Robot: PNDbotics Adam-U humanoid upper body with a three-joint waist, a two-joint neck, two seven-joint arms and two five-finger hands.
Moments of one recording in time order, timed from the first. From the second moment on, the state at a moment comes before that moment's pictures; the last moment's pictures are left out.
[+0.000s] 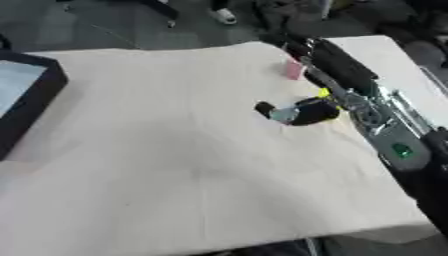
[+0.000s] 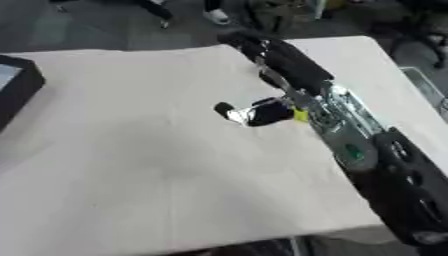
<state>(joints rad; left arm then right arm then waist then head) -0.46 0.61 0.02 -1.64 -0.14 -0.13 0.02 -0.51 -0.57 0.26 -1.61 0.57 -0.18 0.10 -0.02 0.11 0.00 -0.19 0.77</state>
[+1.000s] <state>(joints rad) -0.28 0.36 0.04 -1.80 -0.04 -0.07 -0.06 -0.62 -0.64 0.10 -1.07 0.63 -0.06 0.38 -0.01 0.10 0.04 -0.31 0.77</state>
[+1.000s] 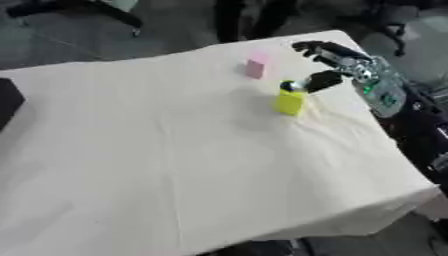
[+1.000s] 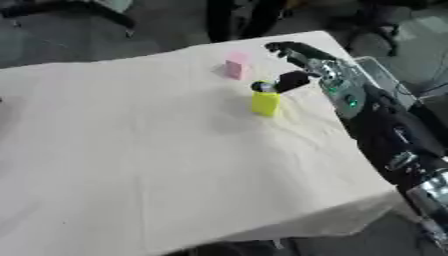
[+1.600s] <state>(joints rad) -0.27 0.34 0.04 -1.80 -0.04 -0.06 -0.07 -0.64 -0.62 0.07 -0.92 0.68 -0.04 0.32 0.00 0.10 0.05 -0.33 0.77</state>
